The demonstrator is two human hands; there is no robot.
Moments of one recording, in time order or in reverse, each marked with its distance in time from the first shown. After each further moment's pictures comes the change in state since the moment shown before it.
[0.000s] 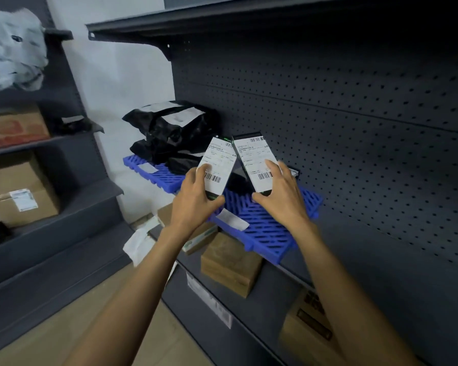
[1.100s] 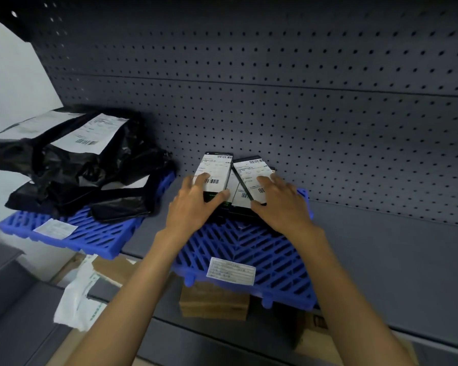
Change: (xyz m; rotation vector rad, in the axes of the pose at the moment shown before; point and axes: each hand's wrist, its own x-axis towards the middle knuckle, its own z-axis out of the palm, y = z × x) left_hand 0.156 -0.036 0.110 -0.090 -0.403 0.152; right_hand 0.083 0.035 0.051 -0.314 -0.057 0.434
